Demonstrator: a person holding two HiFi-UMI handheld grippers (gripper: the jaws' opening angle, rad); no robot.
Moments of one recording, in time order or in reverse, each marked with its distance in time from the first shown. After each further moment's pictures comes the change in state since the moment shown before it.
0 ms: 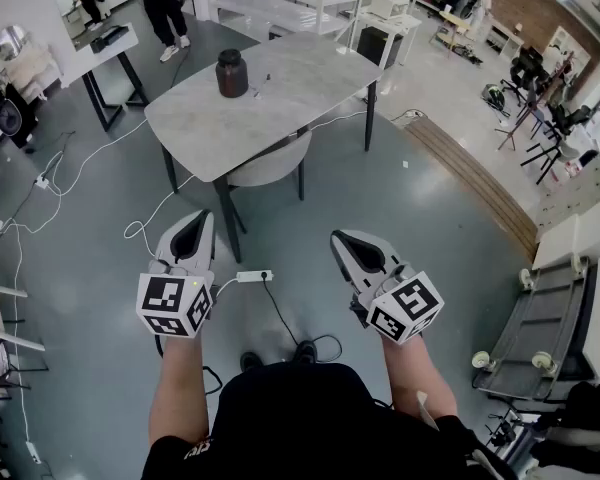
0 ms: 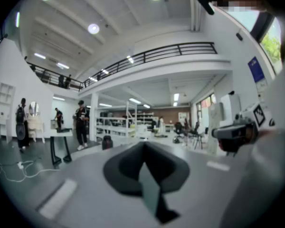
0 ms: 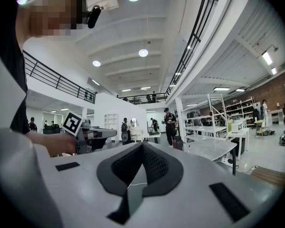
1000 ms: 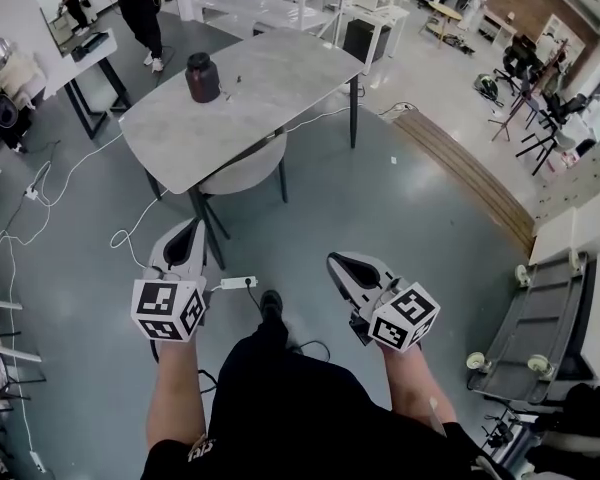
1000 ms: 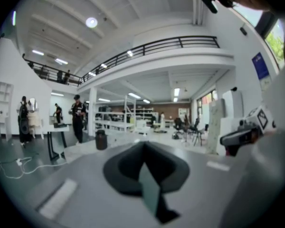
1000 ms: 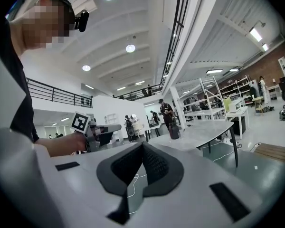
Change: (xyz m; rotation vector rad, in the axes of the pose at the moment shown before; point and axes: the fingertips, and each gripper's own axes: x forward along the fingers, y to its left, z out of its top) left arm 0.076 -0.042 -0.019 -0.012 0.060 0.003; right arm -0.040 -0.080 -0.052 0.176 0.075 0.035
